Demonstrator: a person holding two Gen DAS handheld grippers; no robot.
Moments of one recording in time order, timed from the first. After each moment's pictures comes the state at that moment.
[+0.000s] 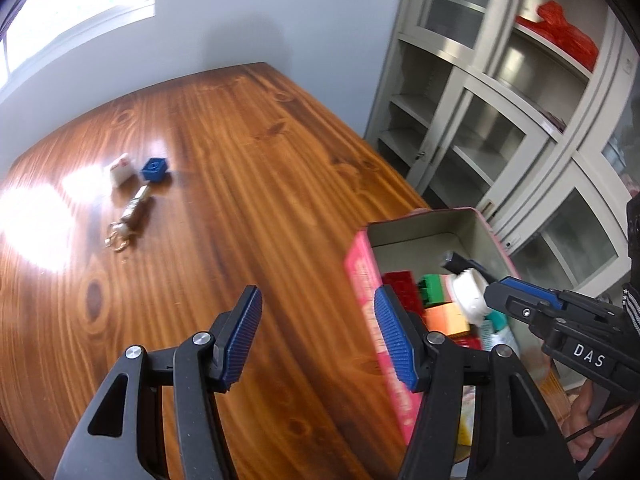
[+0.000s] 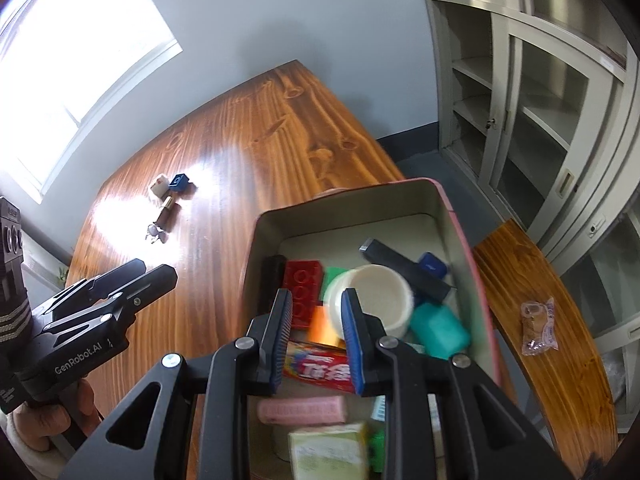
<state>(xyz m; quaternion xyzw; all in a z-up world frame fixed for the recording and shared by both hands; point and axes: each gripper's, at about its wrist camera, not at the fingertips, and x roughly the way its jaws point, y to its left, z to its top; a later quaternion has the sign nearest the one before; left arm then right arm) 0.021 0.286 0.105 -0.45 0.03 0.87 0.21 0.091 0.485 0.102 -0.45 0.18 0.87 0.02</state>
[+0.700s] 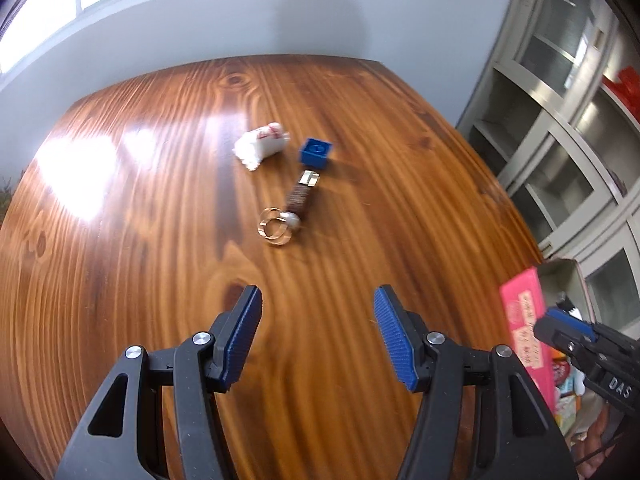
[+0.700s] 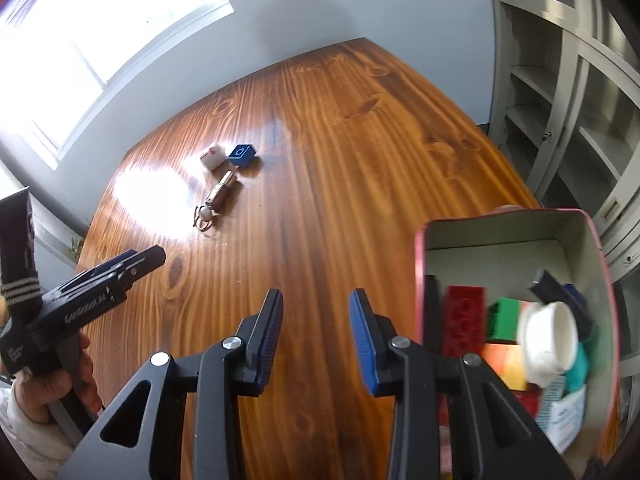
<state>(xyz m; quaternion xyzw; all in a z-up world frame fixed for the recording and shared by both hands) -0.056 0.130 0.078 -0.47 -0.02 0.87 0.12 0.017 0.369 0.083 -0.48 0.15 0.86 -0.03</state>
